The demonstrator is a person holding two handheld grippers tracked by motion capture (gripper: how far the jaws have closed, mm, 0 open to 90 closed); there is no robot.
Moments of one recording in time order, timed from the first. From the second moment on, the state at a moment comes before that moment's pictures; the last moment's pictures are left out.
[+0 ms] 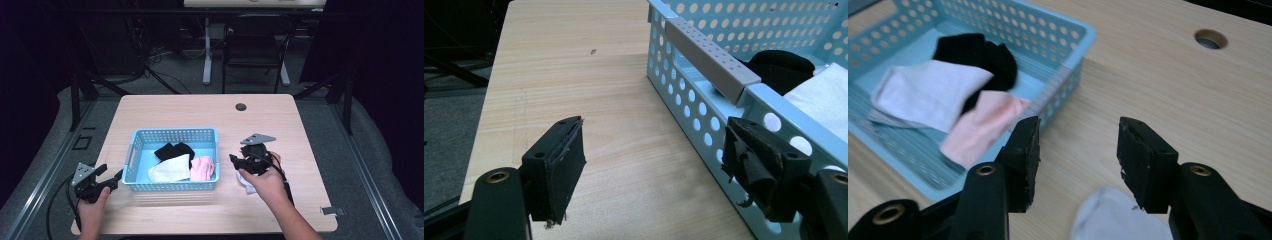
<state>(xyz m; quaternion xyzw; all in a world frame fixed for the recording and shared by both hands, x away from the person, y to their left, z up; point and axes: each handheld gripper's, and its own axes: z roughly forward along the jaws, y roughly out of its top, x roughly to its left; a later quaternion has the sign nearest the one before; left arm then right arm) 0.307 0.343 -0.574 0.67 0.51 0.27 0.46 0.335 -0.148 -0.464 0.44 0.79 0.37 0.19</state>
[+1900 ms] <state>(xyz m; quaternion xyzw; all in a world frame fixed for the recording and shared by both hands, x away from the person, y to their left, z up) 0.308 0.344 -0.574 0.67 0.51 0.27 0.47 0.427 0.010 -0.530 0.50 0.84 0.20 -0.09</state>
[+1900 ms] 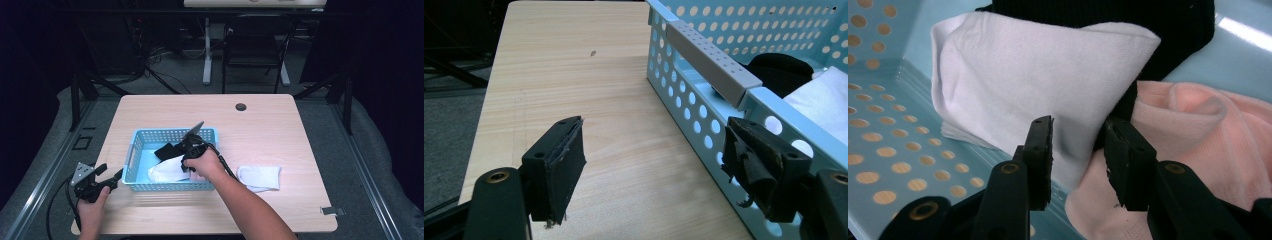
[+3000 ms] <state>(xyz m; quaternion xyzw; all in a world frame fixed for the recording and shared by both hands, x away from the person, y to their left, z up) 0.308 0.343 -0.574 0.67 0.51 0.27 0.47 0.375 0.017 -0.474 0.32 0.87 0.35 0.08</state>
